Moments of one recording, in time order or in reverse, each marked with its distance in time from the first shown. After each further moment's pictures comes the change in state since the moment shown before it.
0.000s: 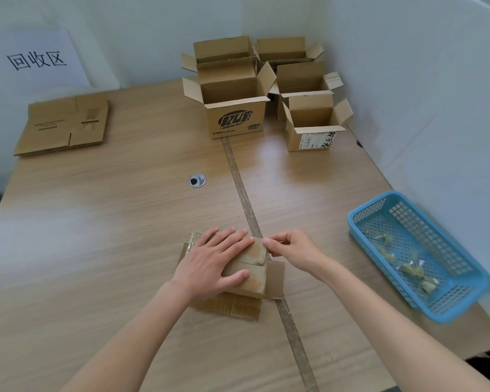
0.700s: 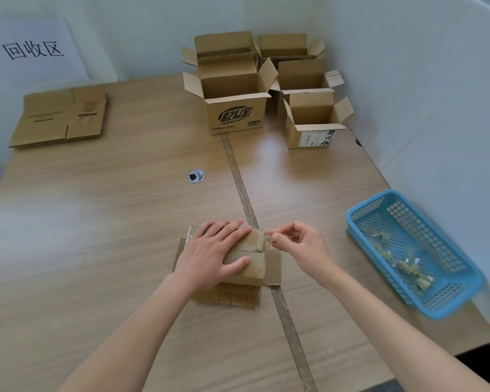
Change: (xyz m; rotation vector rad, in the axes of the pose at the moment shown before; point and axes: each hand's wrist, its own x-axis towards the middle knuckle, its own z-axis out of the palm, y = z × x) left_hand 0.008 0.003 -0.002 0.025 0.040 -0.102; right_hand -0.012 0.013 0.002 0.246 0.211 -0.169
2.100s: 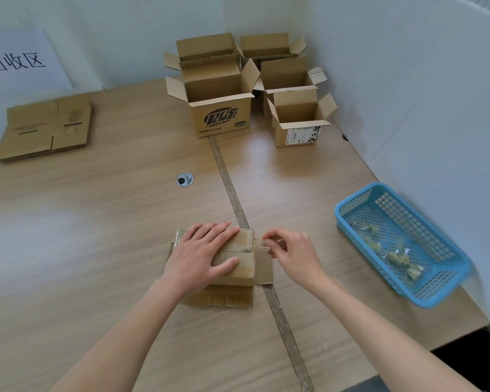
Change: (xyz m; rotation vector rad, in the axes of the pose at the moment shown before) left_hand 0.000 0.002 -0.004 0.010 -0.040 -0.017; right_hand -0.013 0.009 -0.003 -0.512 0.028 -0.226
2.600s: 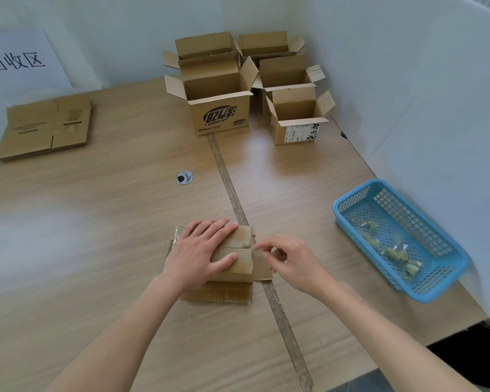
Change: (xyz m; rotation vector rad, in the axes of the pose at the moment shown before) left_hand -0.001 0.001 -0.001 0.006 -0.002 -0.004; right_hand -0.021 -0.006 -0.008 0.015 -0.152 -0.149
